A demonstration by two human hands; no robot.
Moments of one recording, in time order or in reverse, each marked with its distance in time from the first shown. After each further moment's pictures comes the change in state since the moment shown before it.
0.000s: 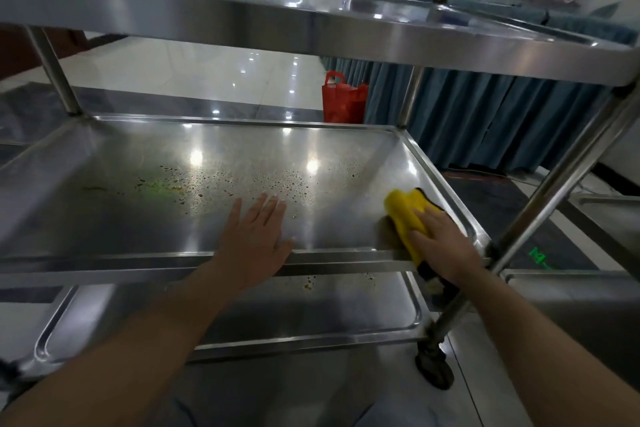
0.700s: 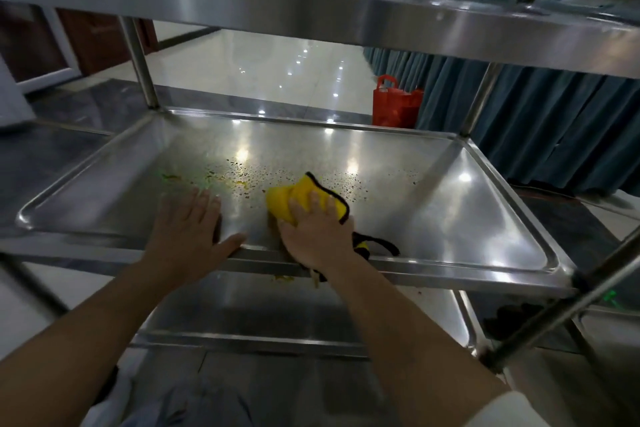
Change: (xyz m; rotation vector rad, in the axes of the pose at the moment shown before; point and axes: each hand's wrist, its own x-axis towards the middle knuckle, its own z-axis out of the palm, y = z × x) left_hand -0.073 -0.148 -0.005 0.091 -0.164 -0.362; right_hand 0.001 -0.264 0.103 -0.077 -0.222 -0.326
